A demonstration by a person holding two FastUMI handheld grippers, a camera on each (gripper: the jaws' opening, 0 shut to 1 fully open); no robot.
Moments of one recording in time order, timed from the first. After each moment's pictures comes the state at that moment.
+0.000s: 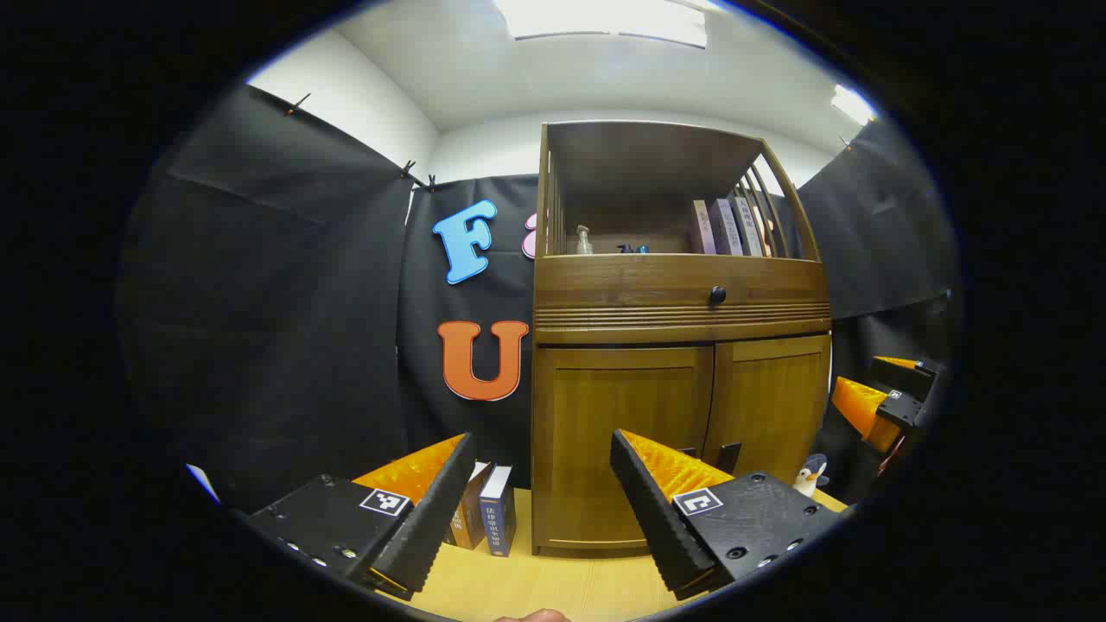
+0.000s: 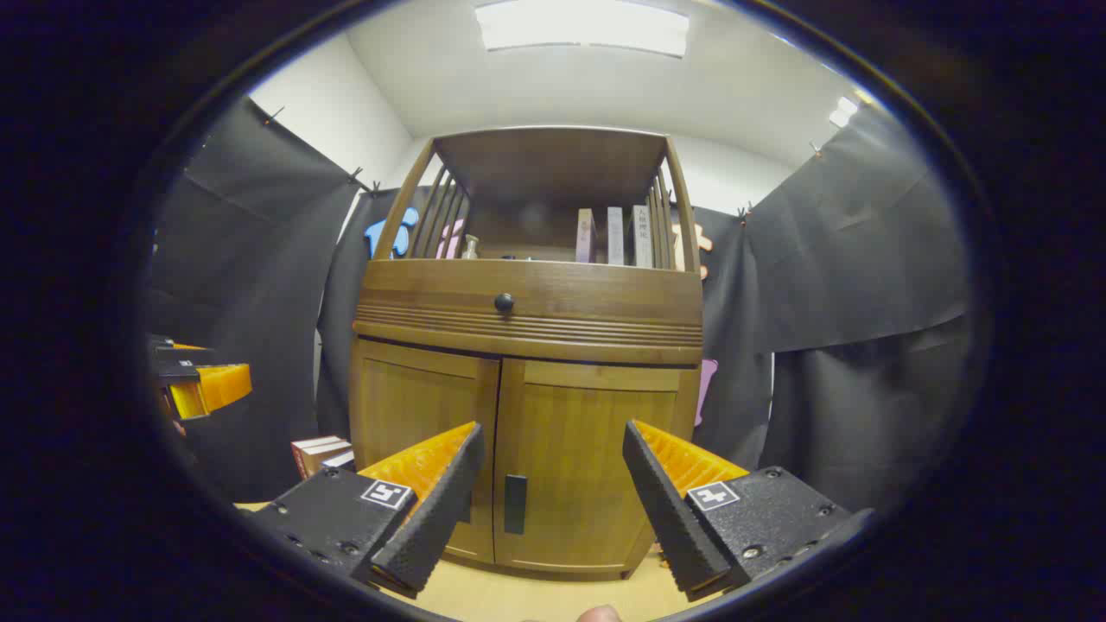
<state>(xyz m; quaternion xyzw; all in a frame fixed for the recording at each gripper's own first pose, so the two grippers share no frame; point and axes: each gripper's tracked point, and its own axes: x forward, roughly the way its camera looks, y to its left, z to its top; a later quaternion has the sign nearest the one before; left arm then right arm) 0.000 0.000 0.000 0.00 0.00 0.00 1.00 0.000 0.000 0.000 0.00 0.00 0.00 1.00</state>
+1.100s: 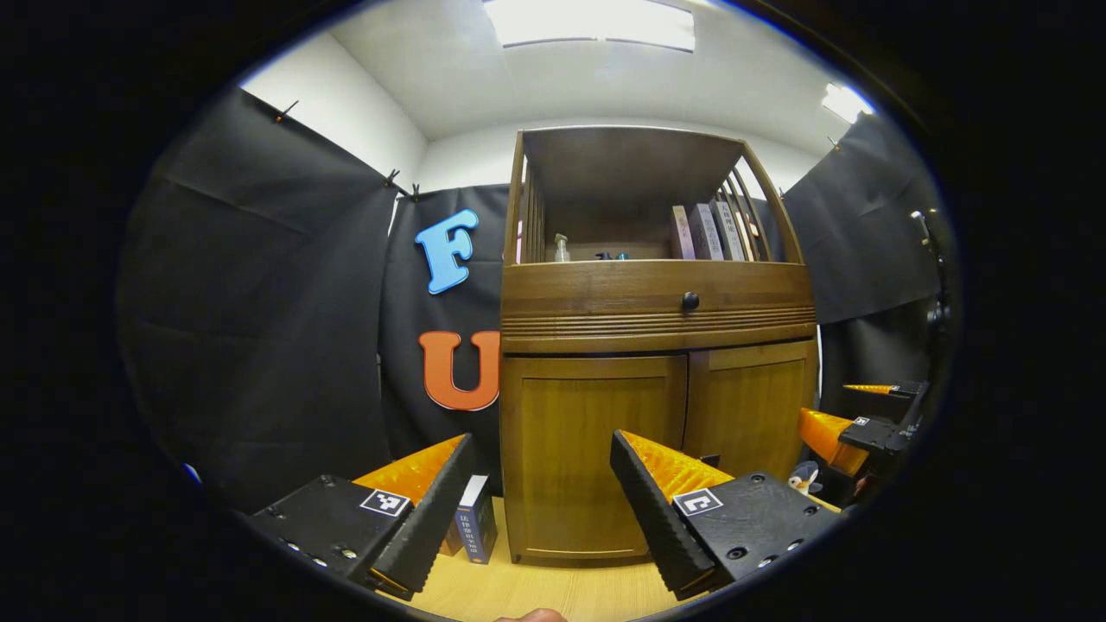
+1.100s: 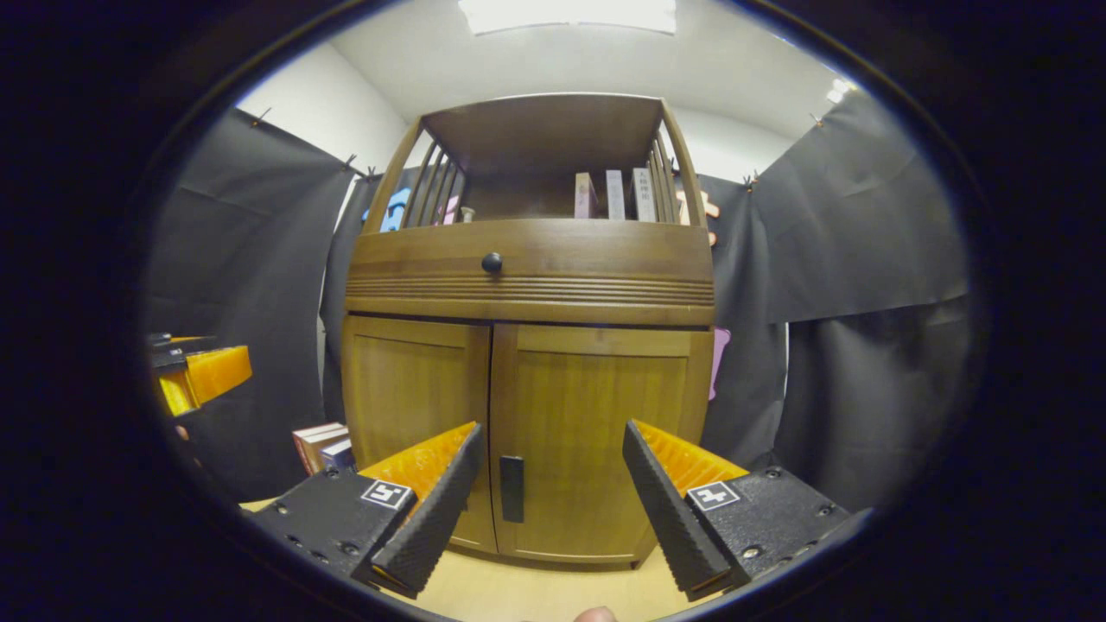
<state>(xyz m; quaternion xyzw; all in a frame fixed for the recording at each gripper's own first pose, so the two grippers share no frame) 0.011 -0.041 -0.008 0.00 -0.01 -0.03 1.00 0.031 -0.006 -0.045 0.01 0.05 0.02 1.00</state>
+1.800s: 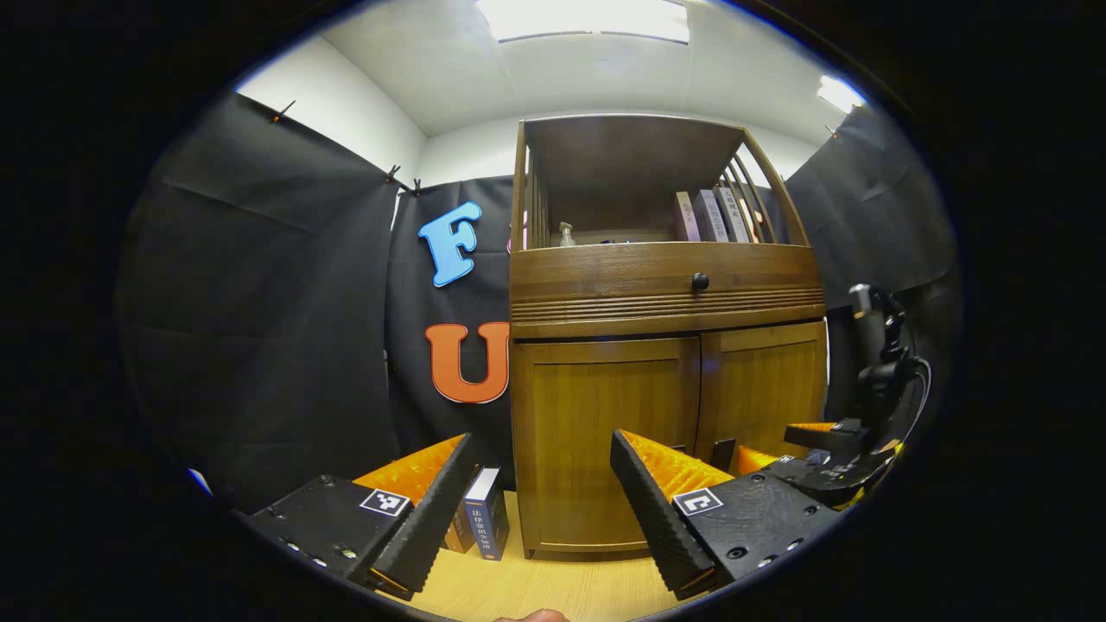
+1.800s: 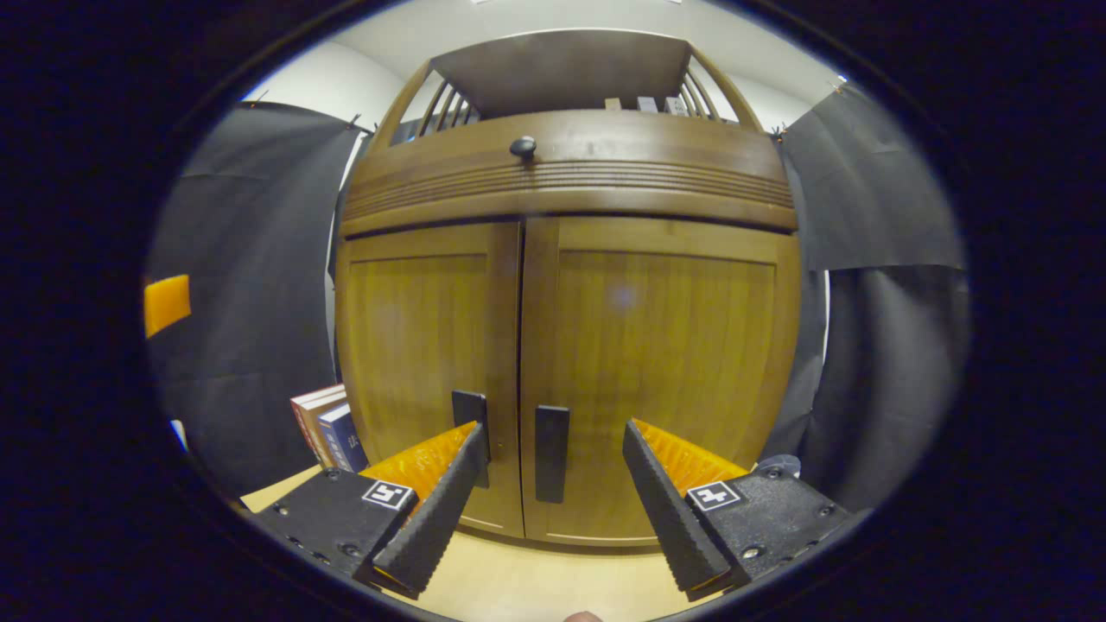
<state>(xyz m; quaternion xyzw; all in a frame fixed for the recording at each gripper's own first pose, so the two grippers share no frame) 0.010 -0.024 -0.019 0.00 -0.01 -0.01 1.00 0.100 0.041 -0.147 0.02 0.14 0.05 0.99</state>
